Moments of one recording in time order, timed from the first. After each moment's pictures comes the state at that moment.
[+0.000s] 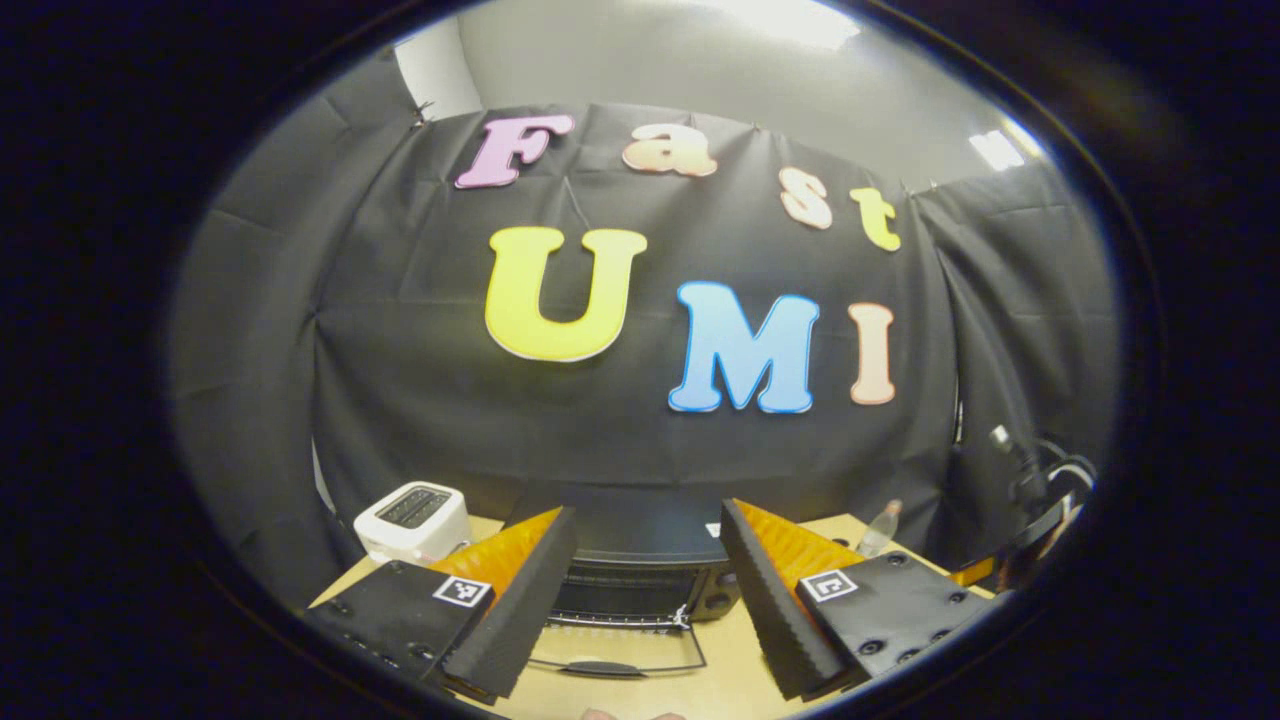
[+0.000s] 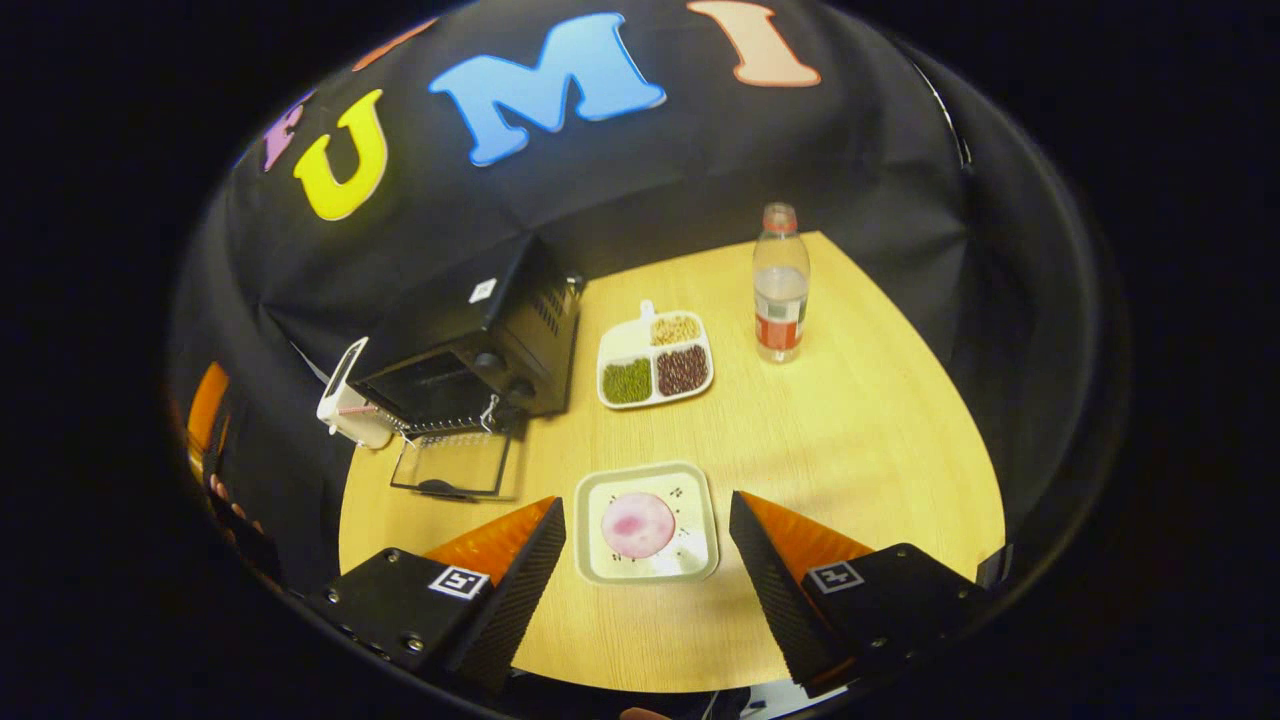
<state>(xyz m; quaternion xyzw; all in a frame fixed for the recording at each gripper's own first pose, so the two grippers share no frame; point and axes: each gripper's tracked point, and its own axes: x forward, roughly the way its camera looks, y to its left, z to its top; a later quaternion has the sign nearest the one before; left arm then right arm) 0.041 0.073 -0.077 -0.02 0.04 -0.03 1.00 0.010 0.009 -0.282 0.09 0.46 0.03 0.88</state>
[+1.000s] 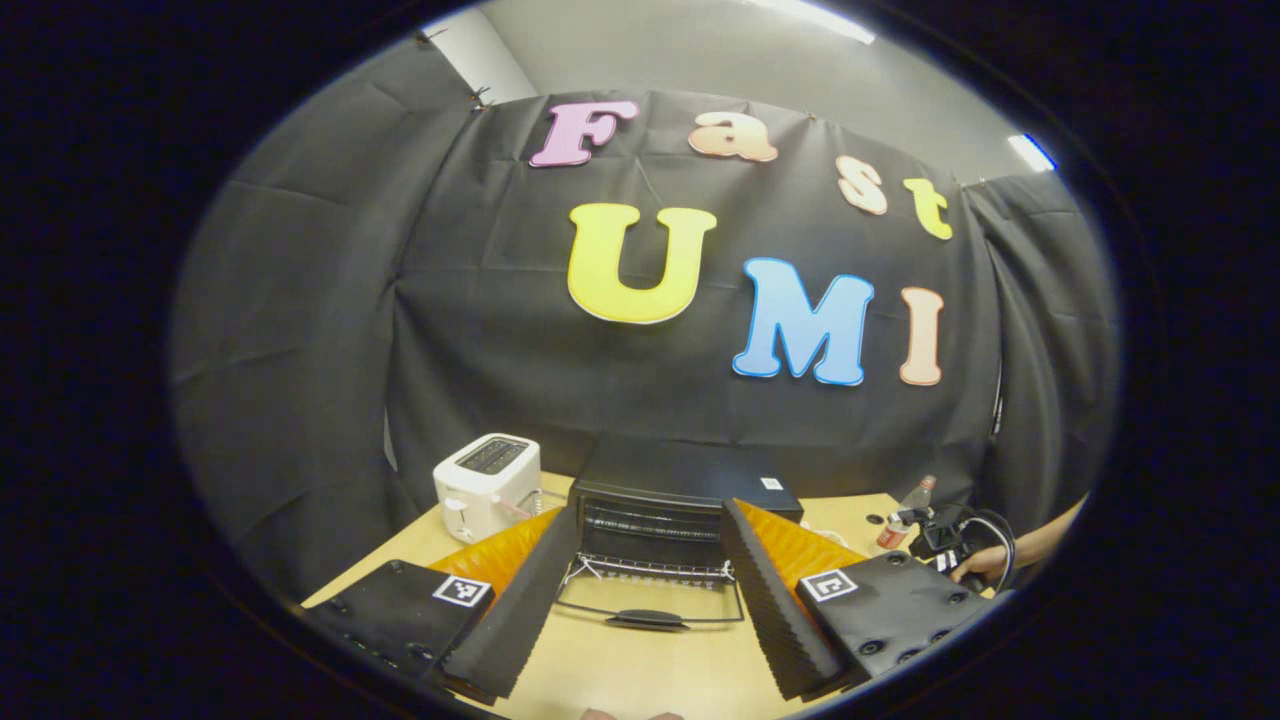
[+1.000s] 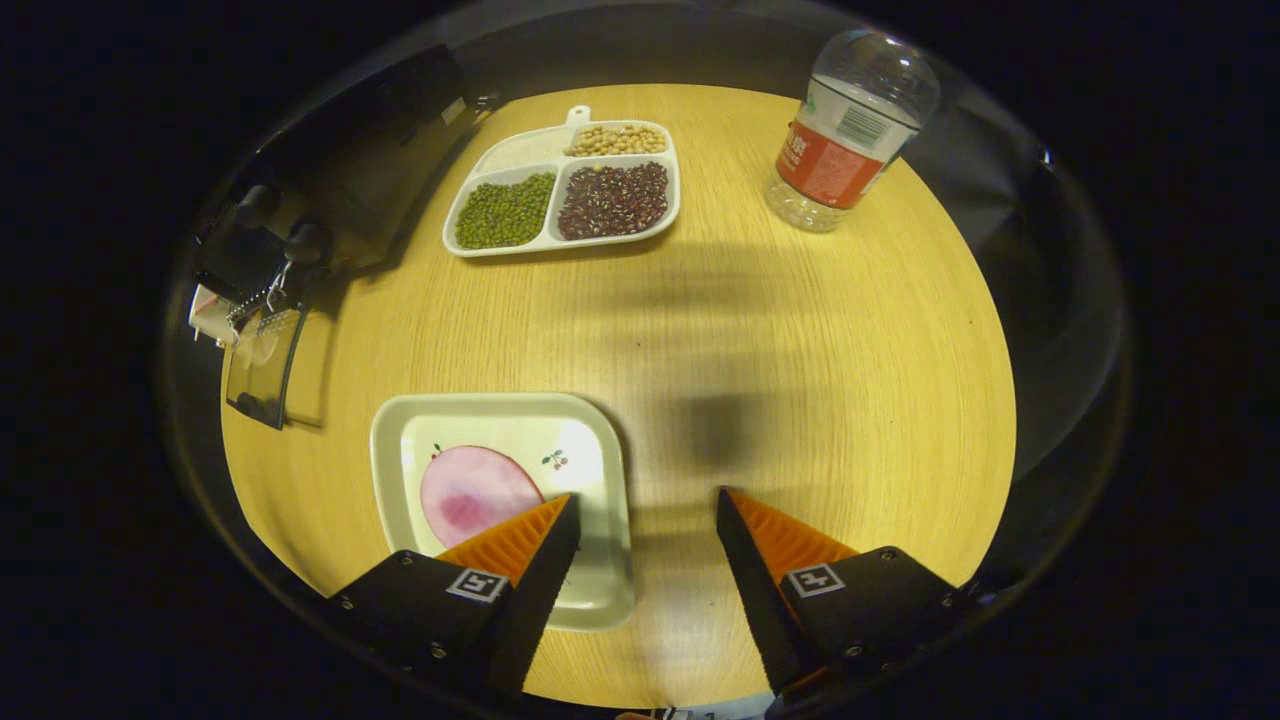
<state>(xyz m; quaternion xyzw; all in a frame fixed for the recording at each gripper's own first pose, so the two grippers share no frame) -0.030 0.131 -0.128 -0.04 0.10 0.06 0.99 0.041 -0.019 -0.441 -0.03 0.63 -0.01 0.77</state>
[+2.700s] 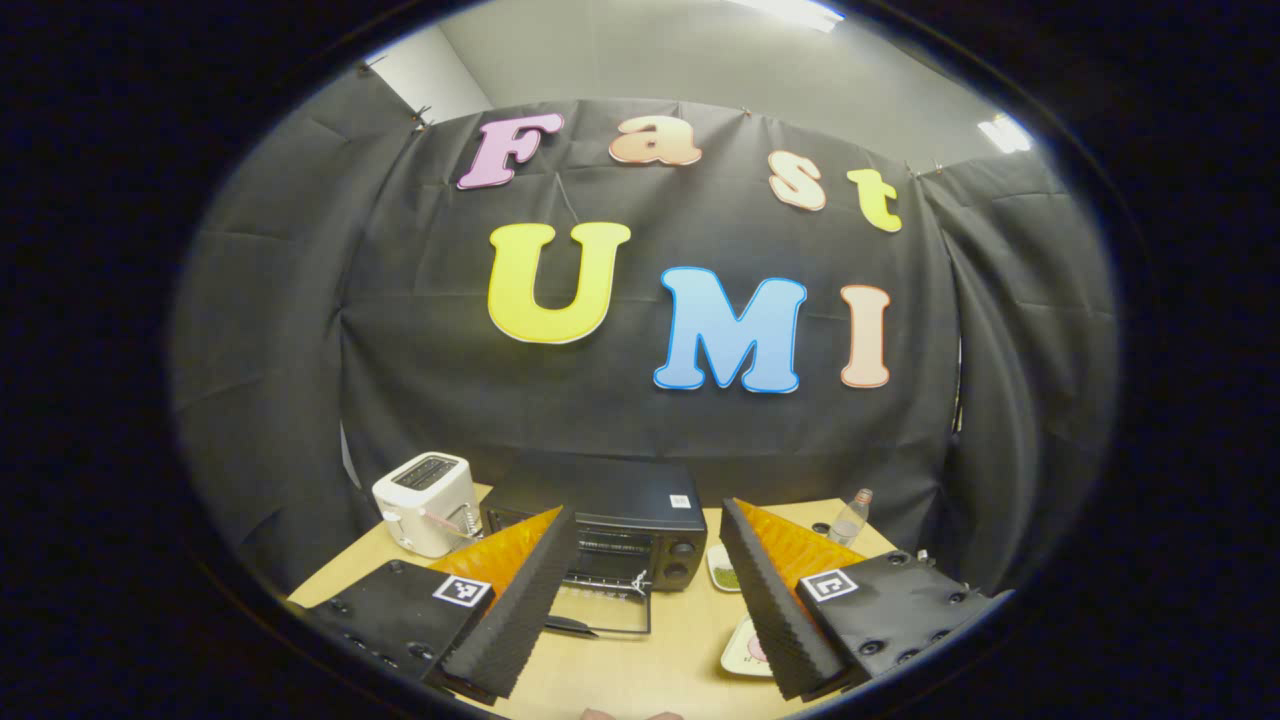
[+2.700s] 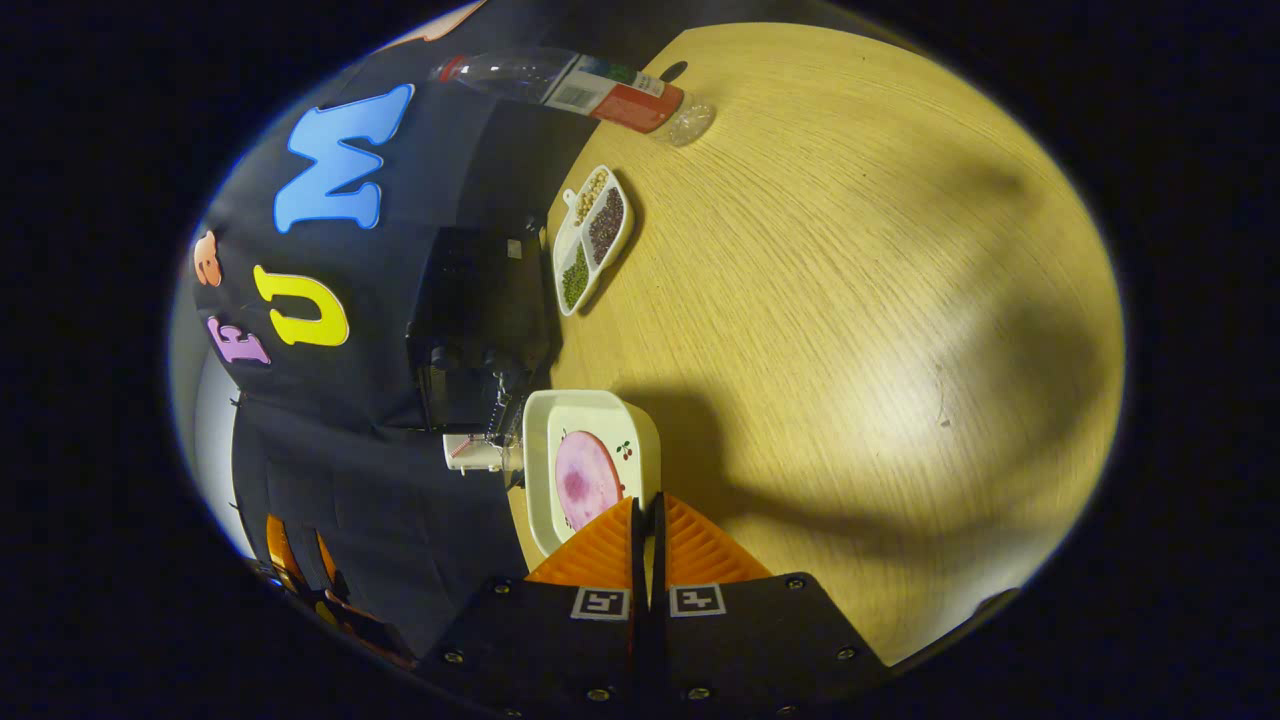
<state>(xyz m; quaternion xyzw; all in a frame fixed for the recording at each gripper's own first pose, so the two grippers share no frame) -0.010 0.005 -0.079 -0.01 0.09 0.02 1.00 -0.033 0.007 -0.388 0.43 0.51 0.14 0.73</state>
